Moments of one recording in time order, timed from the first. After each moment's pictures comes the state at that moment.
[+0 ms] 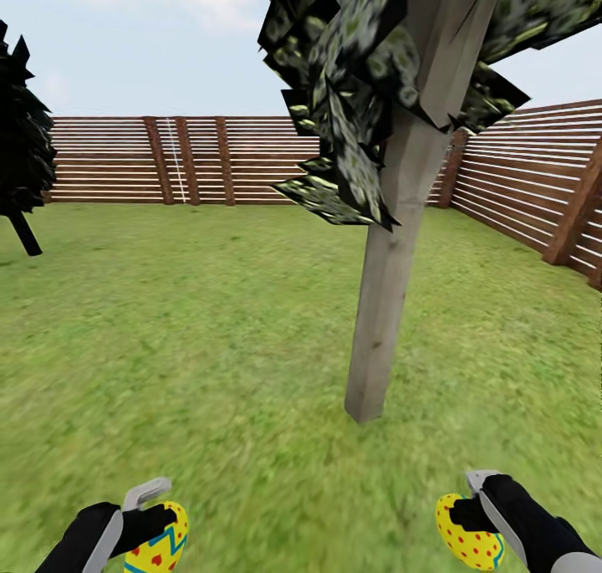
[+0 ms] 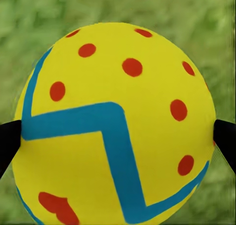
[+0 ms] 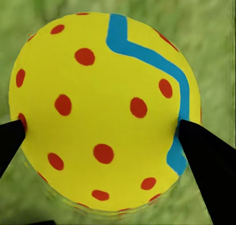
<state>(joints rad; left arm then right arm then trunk) -0.34 0.15 0.17 -0.77 0.25 0.68 -0.04 -0.50 -0.30 0.21 -0.59 -0.22 0.69 0.00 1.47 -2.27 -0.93</state>
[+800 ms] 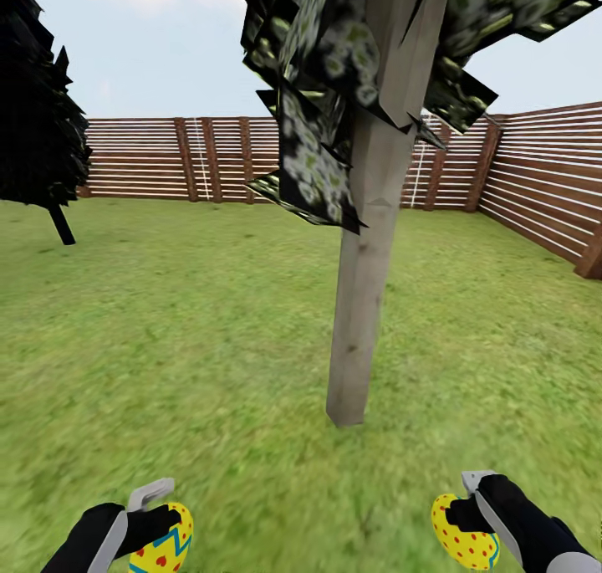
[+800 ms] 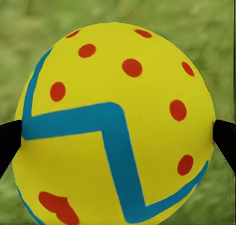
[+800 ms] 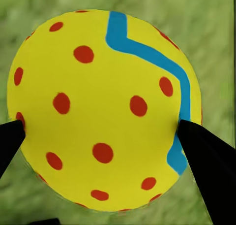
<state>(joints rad) -0.34 0.13 0.17 -0.77 0.25 0.68 -0.04 -0.50 -0.28 0.21 -0.58 -0.22 0.69 0.00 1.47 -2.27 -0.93</state>
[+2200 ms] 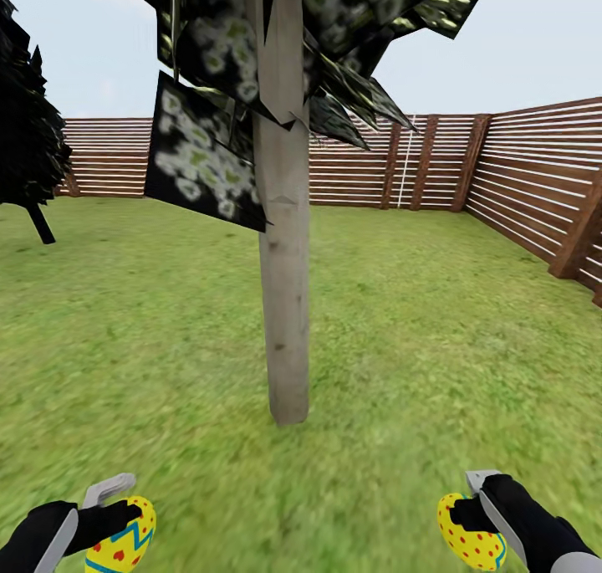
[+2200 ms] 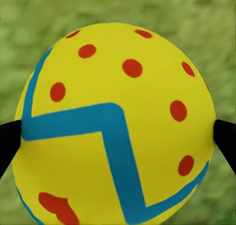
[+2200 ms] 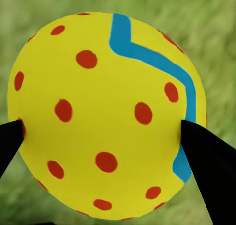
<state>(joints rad) -0.34 0.28 0.20 -0.77 0.26 0.69 -0.14 -0.50 -0.30 0.20 -0.59 -0.22 0.69 0.00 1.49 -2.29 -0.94</state>
